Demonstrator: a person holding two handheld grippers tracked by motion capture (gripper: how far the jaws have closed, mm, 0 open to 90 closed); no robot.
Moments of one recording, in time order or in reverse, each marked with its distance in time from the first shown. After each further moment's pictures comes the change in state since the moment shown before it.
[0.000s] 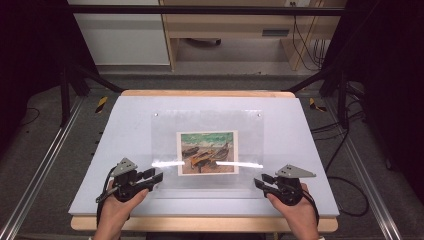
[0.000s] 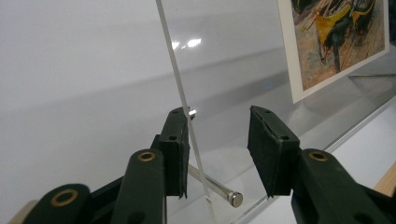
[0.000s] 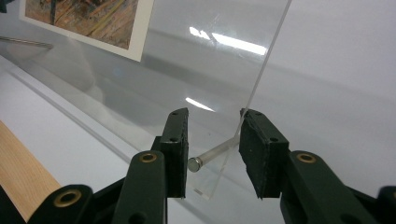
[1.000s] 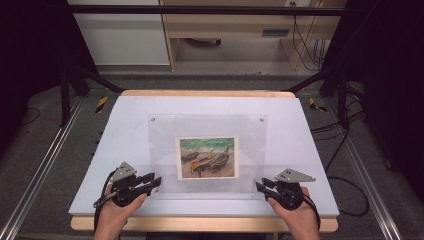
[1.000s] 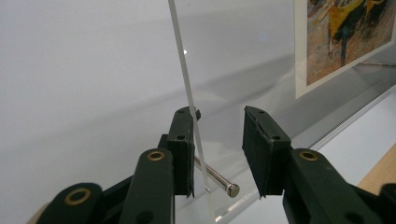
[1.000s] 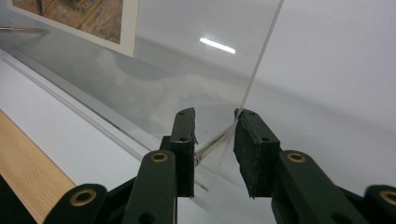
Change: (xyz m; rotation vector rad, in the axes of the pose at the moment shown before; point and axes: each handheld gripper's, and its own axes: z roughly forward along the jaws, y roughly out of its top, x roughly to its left) left arm -0.005 -0.008 -0.007 0.019 0.009 0.026; right arm 0.005 -0.007 -0.004 0.021 -0.018 -0.026
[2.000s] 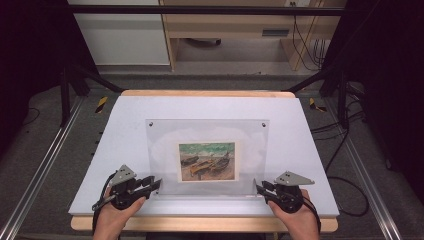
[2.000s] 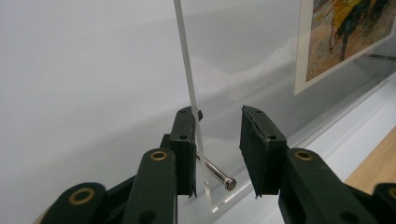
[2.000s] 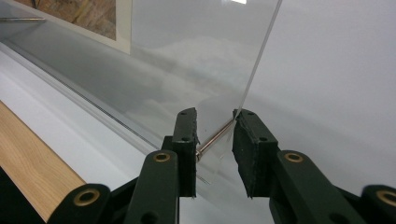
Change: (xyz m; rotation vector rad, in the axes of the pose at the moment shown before) left arm -0.002 -0.006 -0.004 0.010 -0.010 0.029; right arm 0.004 -0.005 -0.002 0.014 -0.012 -0.021
